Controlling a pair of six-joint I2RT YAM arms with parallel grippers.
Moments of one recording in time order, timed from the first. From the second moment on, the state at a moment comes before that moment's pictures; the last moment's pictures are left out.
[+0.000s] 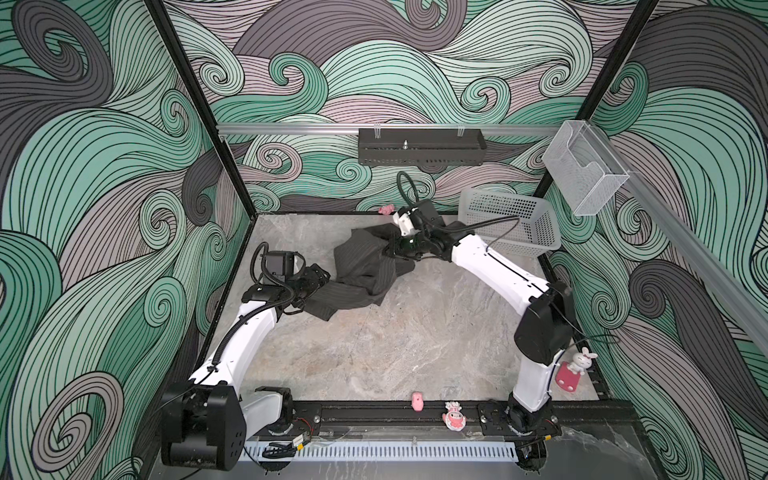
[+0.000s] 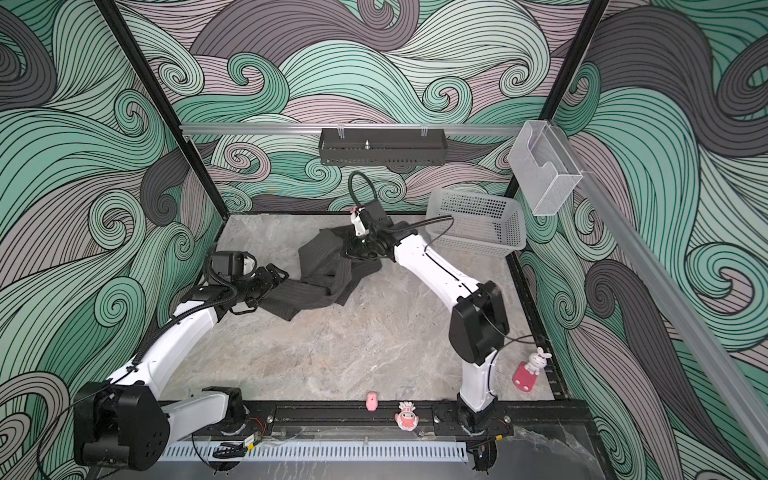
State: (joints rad) left arm -0.06 1.19 0.82 -0.47 0.30 -0.76; right arm 0.61 1.84 1.80 -0.71 -0.35 0.59
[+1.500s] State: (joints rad) left arm -0.41 2.08 1.17 0.22 0.61 -1.04; right arm 0.48 1.81 2.57 -0.96 -0.44 0.48
